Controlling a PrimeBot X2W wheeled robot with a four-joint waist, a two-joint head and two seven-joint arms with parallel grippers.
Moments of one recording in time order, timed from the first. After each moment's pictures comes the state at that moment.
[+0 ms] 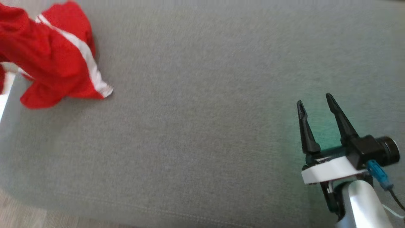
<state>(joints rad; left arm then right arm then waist) -0.89 0.65 -0.17 0.72 -0.32 -0.09 0.09 -0.09 -0.05 0.08 0.04 -0.05 0.12 -0.15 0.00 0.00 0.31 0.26</state>
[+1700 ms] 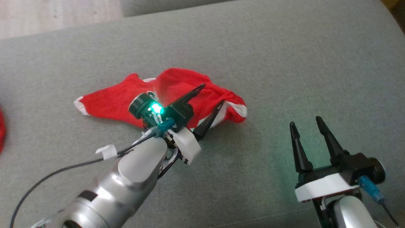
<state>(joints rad) -0.79 0.11 -1.02 0.76 -0.46 -0.10 -0.22 -0.03 -0.04 0.11 0.15 0.05 0.12 -0.23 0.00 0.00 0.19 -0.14</state>
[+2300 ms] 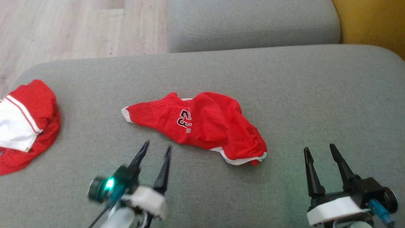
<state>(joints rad) -0.32 0.23 -0.75 0.48 -0.55 0.13 -0.25 0.09 -0.04 0.03 0.16 0.04 0.12 -0.23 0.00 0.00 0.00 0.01</state>
